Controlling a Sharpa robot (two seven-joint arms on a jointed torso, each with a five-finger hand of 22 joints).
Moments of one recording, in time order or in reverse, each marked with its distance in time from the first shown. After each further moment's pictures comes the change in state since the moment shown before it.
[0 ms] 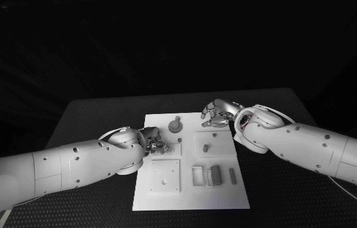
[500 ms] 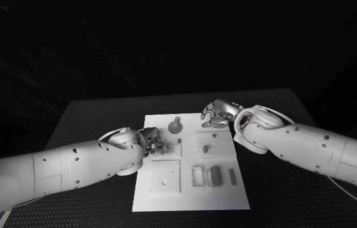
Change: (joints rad) left arm 0.000 0.001 0.000 -0.001 0.004 -0.007 0.000; left_hand -0.003 0.004 -0.014 0.003 0.000 0.000 0.000 0.000 0.001 -0.003 -0.003 0.000 0.000 -0.001 0.000 0.000 -0.002 0.000 0.000 0.000 0.000 0.000; right arm 0.000 0.000 0.000 -0.001 0.000 0.000 0.000; right_hand 0.000 0.000 0.000 0.000 0.000 0.000 0.000 0.000 0.000 0.000 0.000 0.000 -0.001 0.001 0.001 0.000 0.000 0.000 0.000 0.000 0.000 0.000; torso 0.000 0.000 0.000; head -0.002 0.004
